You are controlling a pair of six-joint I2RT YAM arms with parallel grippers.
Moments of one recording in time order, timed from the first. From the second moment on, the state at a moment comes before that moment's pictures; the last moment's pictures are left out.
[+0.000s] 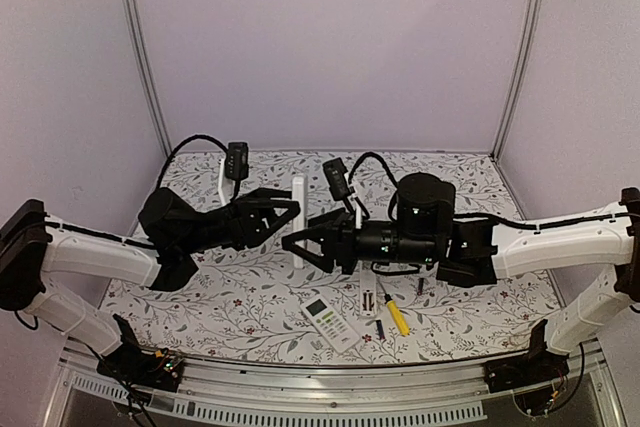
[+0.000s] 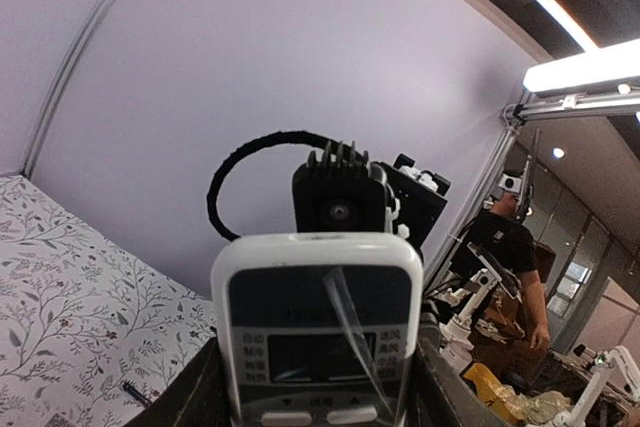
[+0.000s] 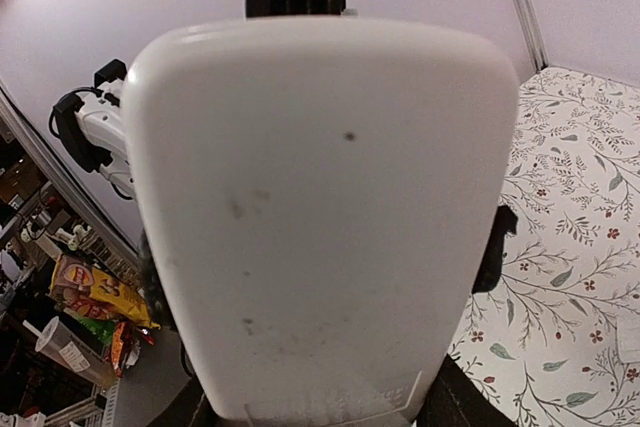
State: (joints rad) left arm -0.86 1.39 0.54 1.28 0.57 -0.82; right arm 1.19 1.48 0.97 0.41 -0.17 0.48
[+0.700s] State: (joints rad) left arm -0.56 1.10 0.73 0.34 0.54 -0.61; right arm 1.12 1.46 0.96 0.16 -0.07 0.38
